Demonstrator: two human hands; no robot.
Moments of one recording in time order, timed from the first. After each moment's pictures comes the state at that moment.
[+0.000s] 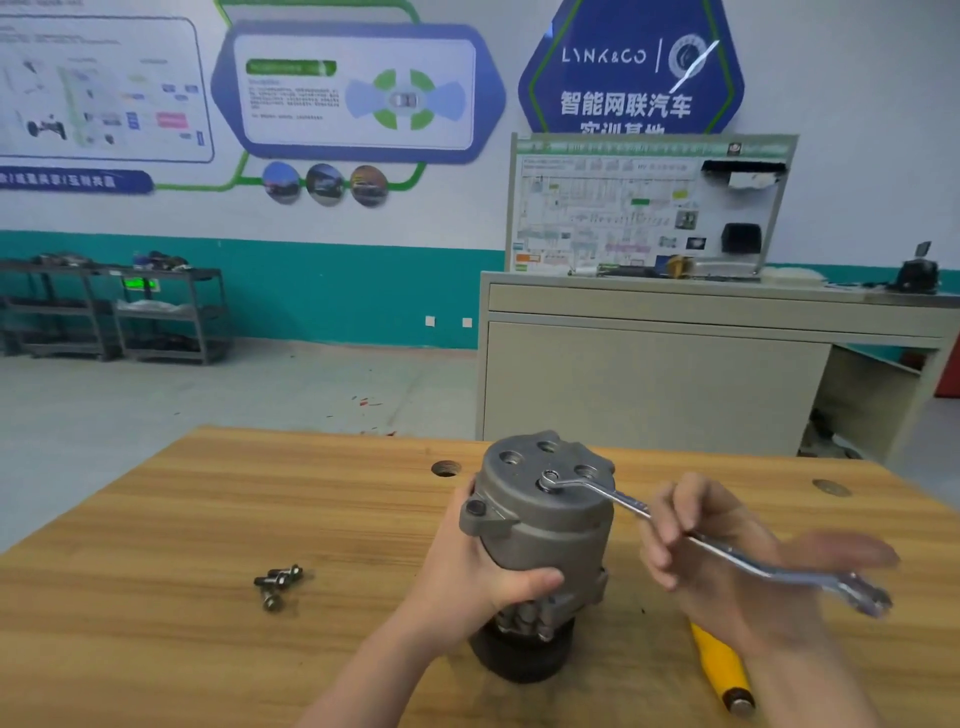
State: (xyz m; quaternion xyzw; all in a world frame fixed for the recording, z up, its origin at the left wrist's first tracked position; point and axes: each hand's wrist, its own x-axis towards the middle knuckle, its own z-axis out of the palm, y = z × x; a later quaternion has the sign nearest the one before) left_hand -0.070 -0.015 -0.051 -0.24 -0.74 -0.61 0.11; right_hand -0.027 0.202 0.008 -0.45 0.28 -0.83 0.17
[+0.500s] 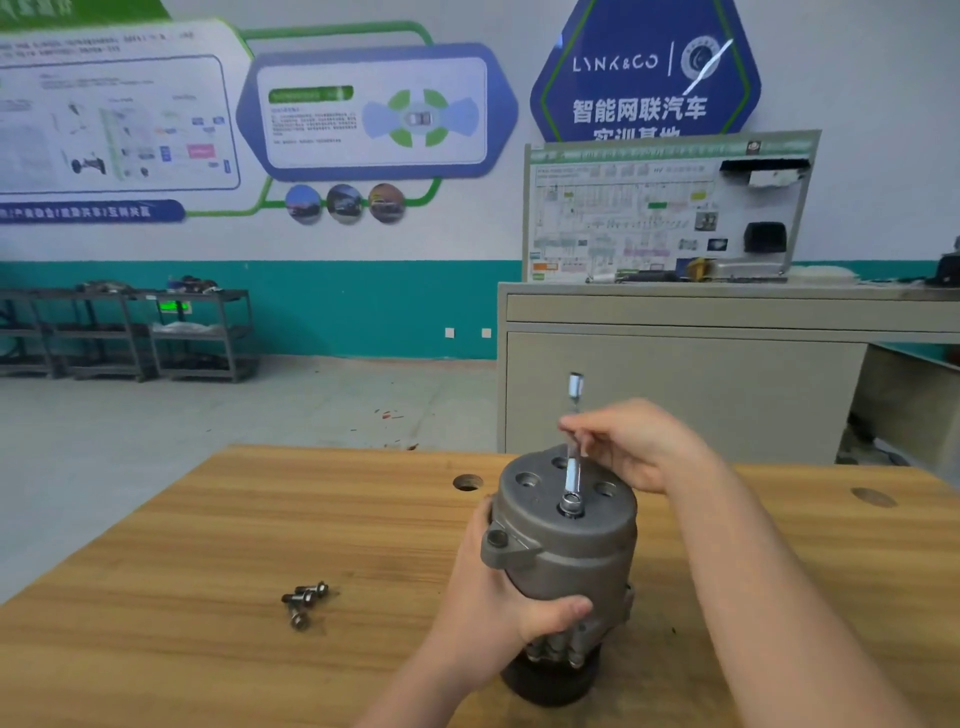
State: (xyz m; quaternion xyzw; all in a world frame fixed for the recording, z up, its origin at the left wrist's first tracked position) left_hand -0.063 -0.011 -0.058 -0.23 -0.72 -0.63 0.14; right_hand -0.114 0.151 0.081 0.02 0.66 -0.75 0.05
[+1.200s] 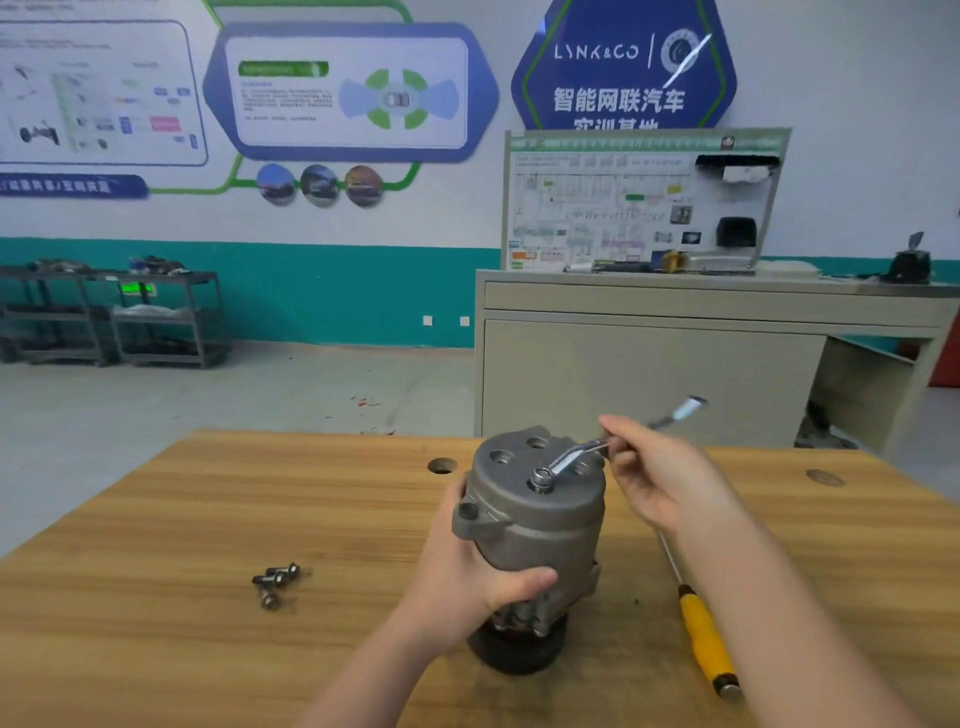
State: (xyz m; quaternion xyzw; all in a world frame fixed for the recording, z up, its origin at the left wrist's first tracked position) left_hand -0.065 -0.012 -0.053 -0.24 -0.73 -0.62 0.13; right_hand -0.072 0.175 0.054 0.09 0.48 -0.87 -0.04
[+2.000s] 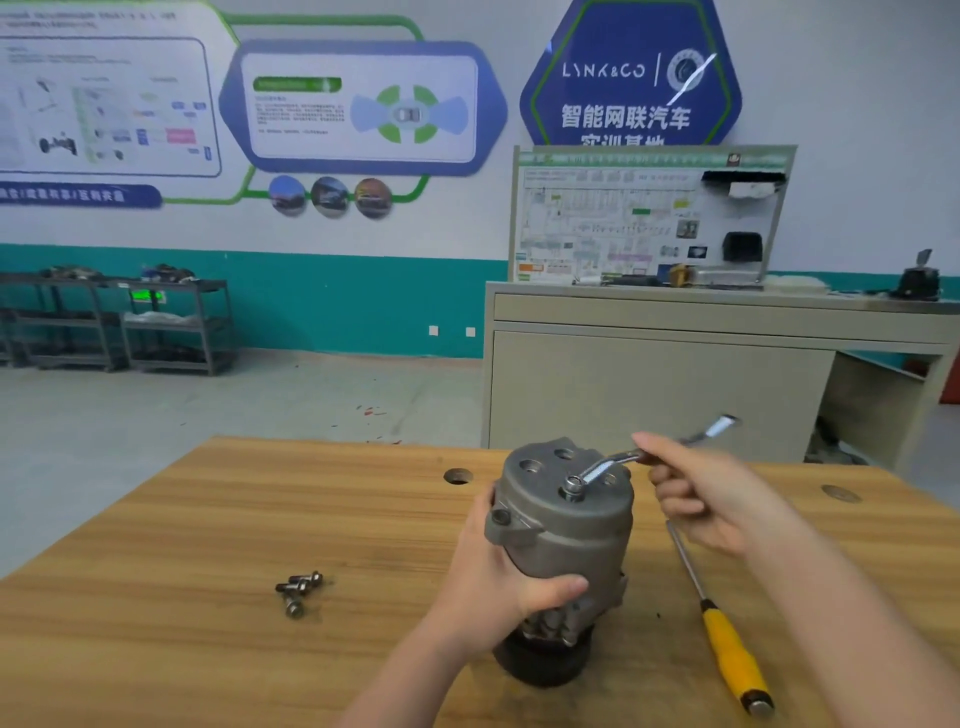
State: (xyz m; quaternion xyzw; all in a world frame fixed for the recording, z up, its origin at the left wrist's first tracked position) left_hand -0.071 -0.013 -0.056 -0.22 -0.75 -0.61 0.12; right_hand -0.063 0.191 0.056 0.08 0.59 -0.80 0.02
